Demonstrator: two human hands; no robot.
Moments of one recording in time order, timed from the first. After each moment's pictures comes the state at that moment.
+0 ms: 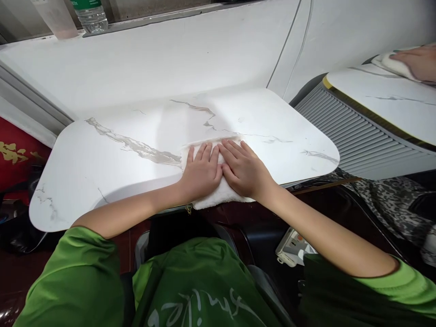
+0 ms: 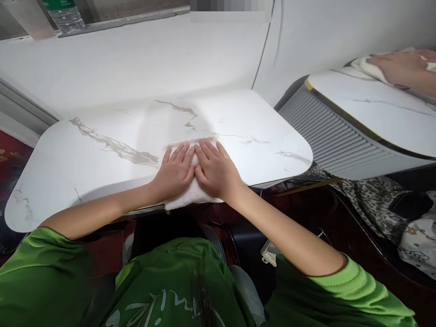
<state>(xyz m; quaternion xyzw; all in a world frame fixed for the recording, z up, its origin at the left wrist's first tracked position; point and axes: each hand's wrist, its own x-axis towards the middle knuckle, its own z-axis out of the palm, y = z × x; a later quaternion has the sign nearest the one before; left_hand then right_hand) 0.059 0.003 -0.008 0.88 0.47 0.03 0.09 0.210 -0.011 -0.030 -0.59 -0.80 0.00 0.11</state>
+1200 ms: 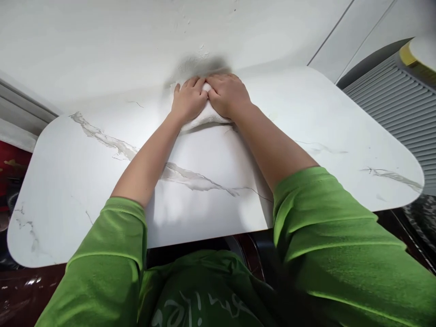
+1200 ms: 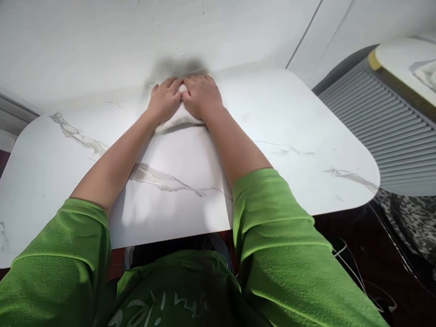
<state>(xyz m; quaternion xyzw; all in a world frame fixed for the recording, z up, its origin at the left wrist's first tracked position) 0.058 0.246 -0.028 0.82 0.54 0.14 0.14 0.193 0.235 -0.040 -0.61 -0.78 0.04 0.16</state>
